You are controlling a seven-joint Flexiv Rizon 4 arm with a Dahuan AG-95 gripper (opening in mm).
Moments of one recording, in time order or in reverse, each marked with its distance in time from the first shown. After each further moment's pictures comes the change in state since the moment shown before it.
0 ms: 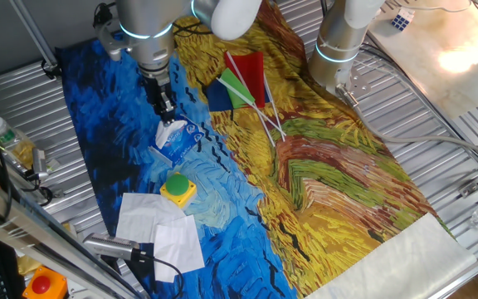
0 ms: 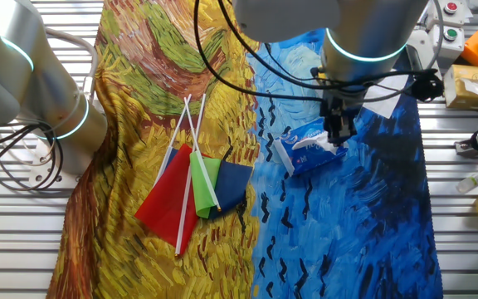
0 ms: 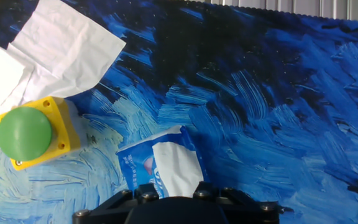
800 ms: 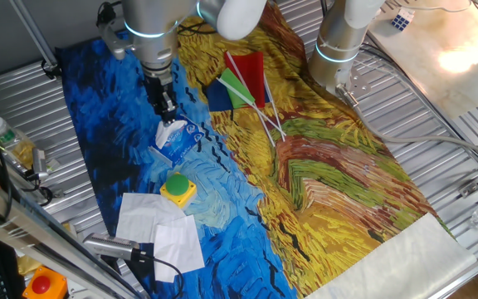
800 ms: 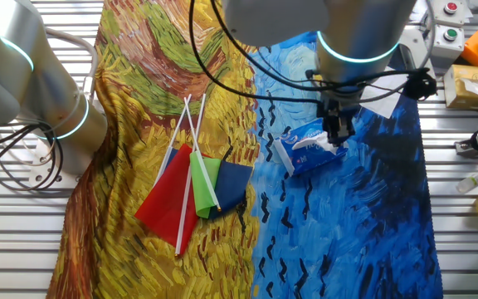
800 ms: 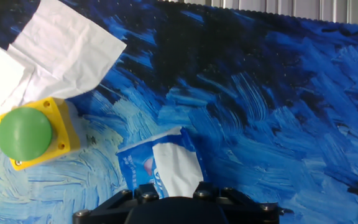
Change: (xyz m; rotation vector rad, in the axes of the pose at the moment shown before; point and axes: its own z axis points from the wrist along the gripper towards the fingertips) arm 0.002 0.000 -0.001 0.006 -0.038 -0.028
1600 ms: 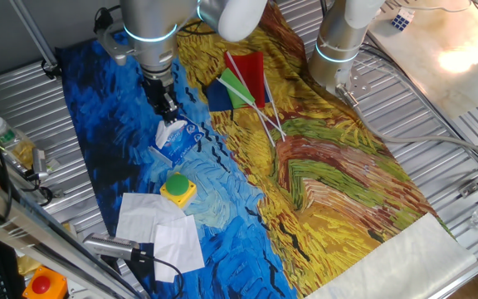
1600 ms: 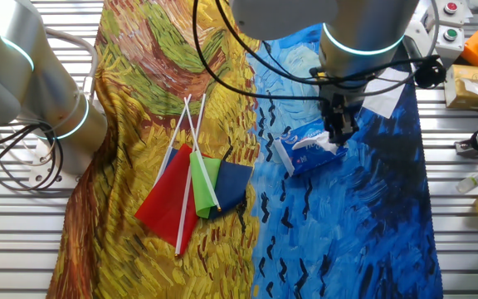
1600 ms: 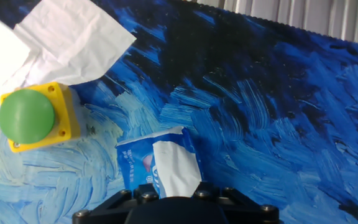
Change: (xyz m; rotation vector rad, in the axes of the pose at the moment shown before) arm -0.001 0.001 -0.001 0.019 0.039 -0.090
